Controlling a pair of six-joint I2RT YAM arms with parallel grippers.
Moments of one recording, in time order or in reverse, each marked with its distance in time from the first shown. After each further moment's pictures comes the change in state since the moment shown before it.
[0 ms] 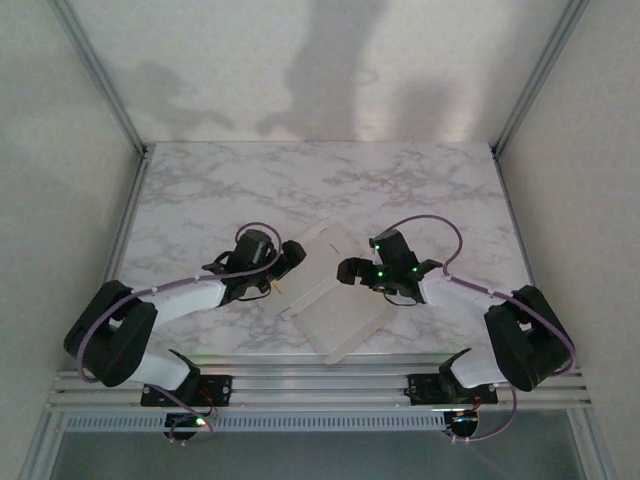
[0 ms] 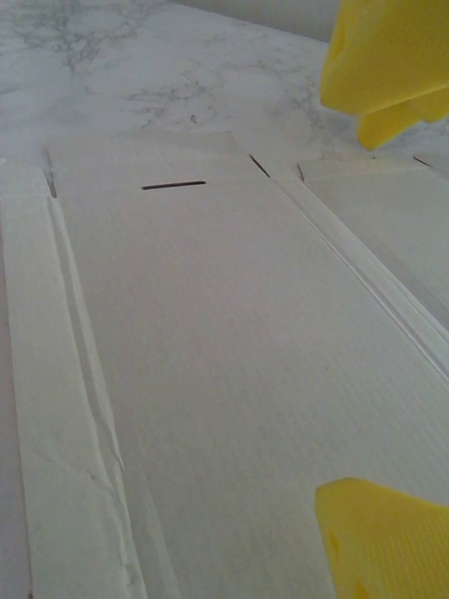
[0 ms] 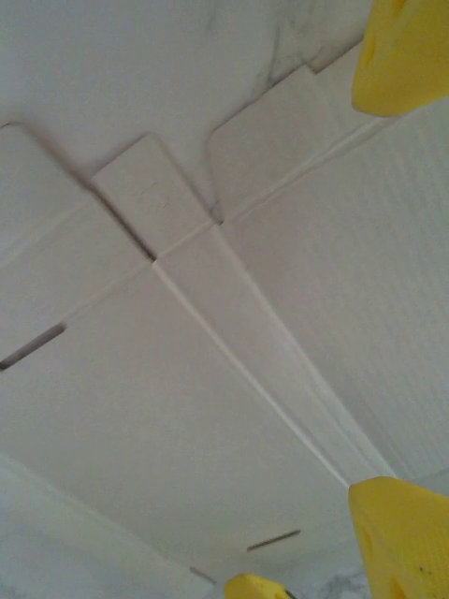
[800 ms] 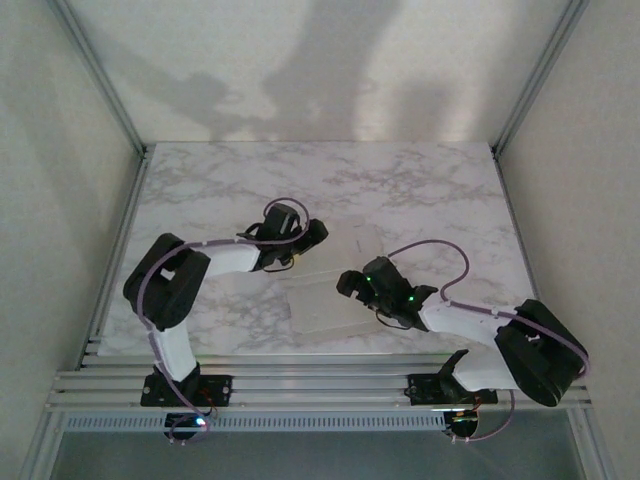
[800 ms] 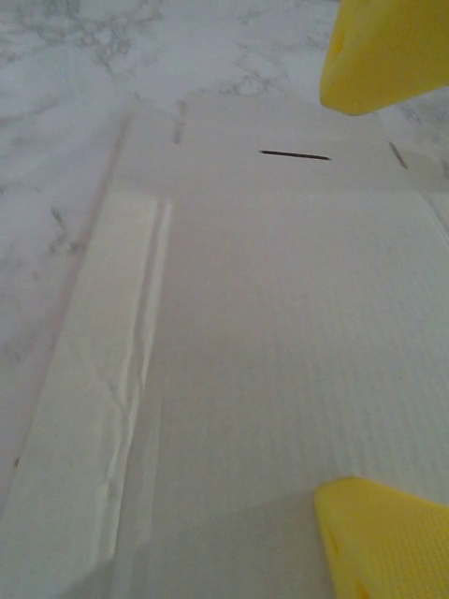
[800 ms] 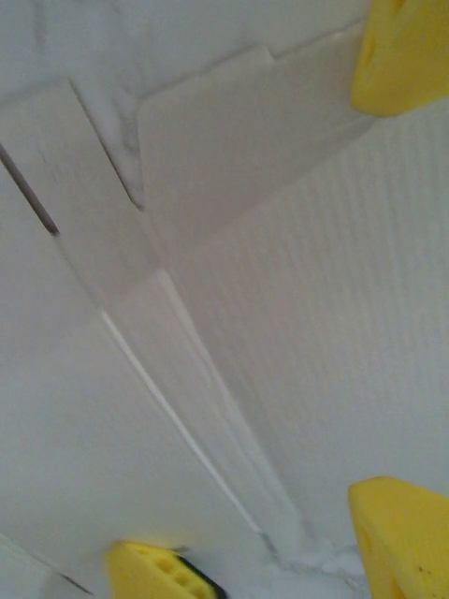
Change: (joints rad) left arm 0.012 0.405 0.356 0.063 0.024 0.120; right arm 0.206 -0.111 -0.163 0.124 0.274 0.388
